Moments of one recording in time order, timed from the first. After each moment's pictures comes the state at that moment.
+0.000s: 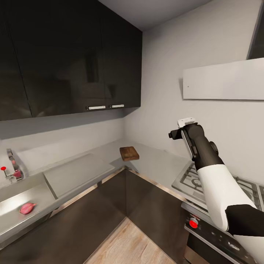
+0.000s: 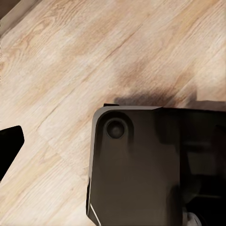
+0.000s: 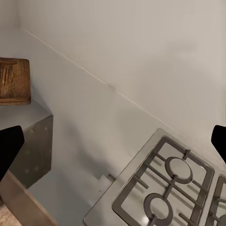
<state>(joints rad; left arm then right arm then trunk) 0.39 0.01 0.02 -0.68 0.05 -0.13 0.00 -1.14 -0.03 0.09 -1.02 0.21 0.96 0.05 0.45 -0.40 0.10</state>
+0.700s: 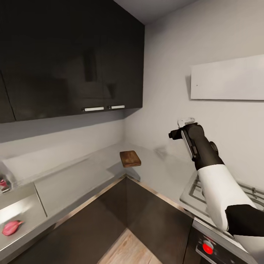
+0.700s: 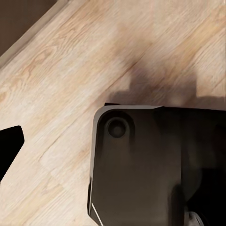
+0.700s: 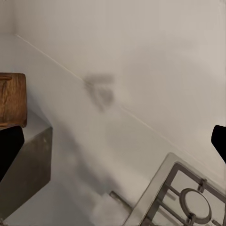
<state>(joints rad) 0.39 0.01 0.02 -0.68 0.05 -0.13 0.00 -1.14 -0.03 0.09 -1.02 0.21 0.97 0.05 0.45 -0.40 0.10</state>
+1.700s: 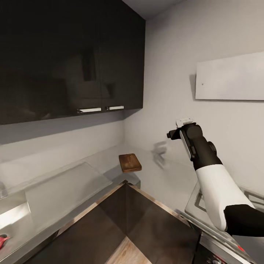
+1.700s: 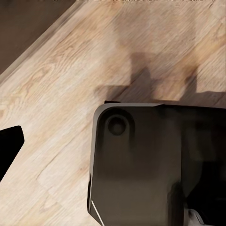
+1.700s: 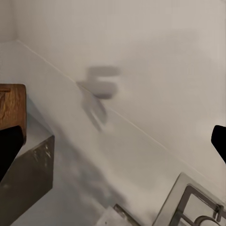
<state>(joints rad) 0.39 0.01 0.02 -0.67 0.05 -0.13 0.00 -1.14 -0.02 0.09 -1.02 0.21 0.97 0.05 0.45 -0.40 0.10</state>
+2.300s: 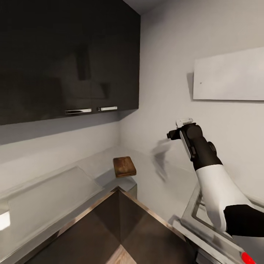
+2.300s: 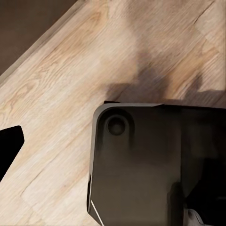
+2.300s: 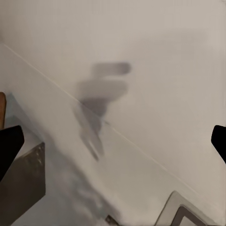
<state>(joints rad) 0.39 0.01 0.02 -0.67 0.05 -0.13 0.00 -1.13 -0.02 0.09 -1.02 0.21 0.97 0.05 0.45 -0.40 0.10</state>
